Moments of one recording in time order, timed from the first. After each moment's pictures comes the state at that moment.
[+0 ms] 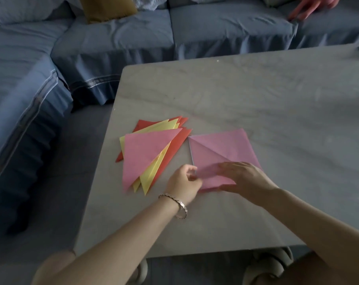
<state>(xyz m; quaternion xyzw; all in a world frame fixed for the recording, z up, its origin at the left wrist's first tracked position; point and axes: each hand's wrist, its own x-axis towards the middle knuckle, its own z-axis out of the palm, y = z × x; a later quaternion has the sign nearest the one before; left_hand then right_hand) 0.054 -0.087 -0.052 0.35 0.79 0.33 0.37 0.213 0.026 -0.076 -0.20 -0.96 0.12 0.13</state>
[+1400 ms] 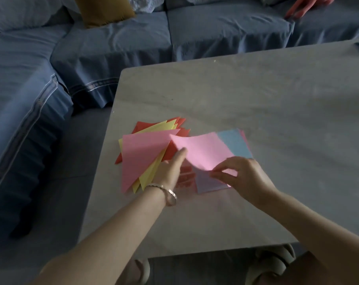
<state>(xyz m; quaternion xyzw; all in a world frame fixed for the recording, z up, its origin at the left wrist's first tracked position) 0.044 -0.081 -0.017 0.11 0.69 0.52 0.50 0.201 -0.011 -0.015 -0.35 -0.85 0.34 0.20</state>
